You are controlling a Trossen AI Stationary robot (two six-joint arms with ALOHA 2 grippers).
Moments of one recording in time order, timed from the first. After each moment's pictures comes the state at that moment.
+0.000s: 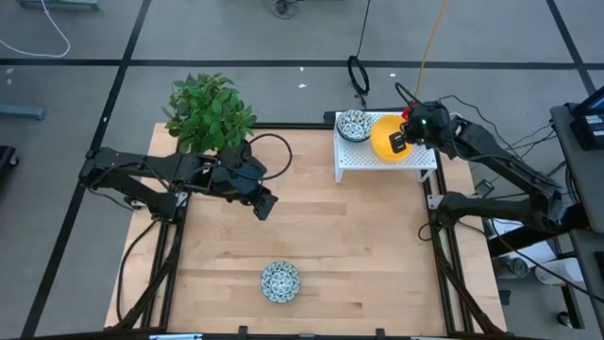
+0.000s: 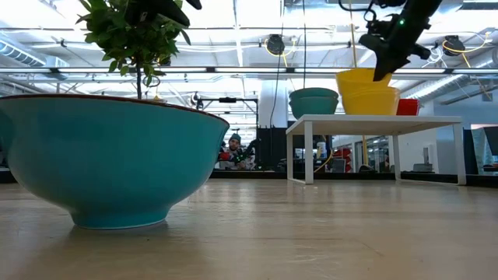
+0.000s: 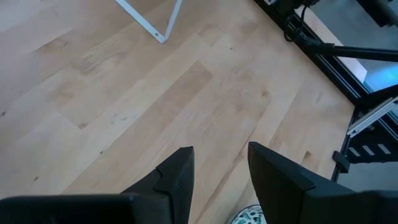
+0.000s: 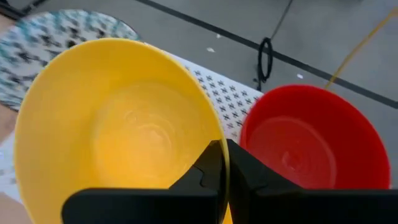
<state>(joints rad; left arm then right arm) -0.11 1.32 1.33 -0.81 -0.19 -0.84 -0.68 0.95 1.04 -0.88 0.36 0.27</state>
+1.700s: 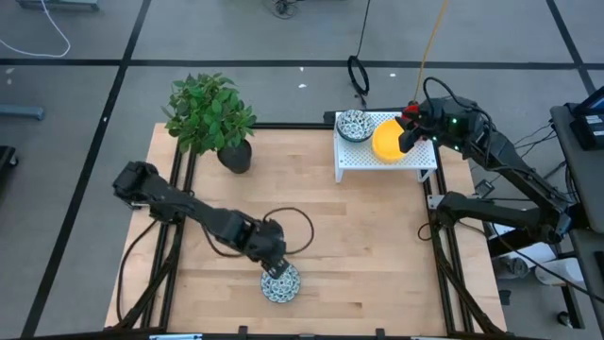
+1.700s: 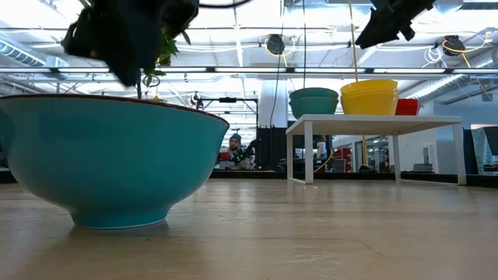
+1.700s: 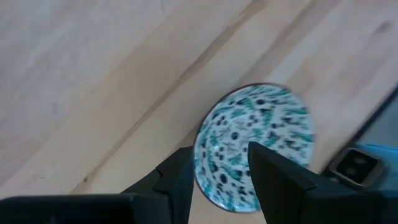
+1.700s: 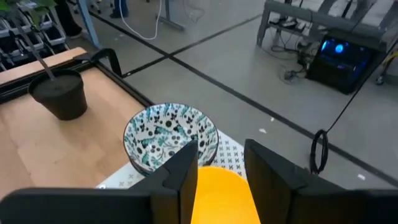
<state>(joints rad) -0.40 1.70 1.33 -0.81 0.00 -1.22 -0.70 0.81 1.04 -0.62 0.10 0.03</state>
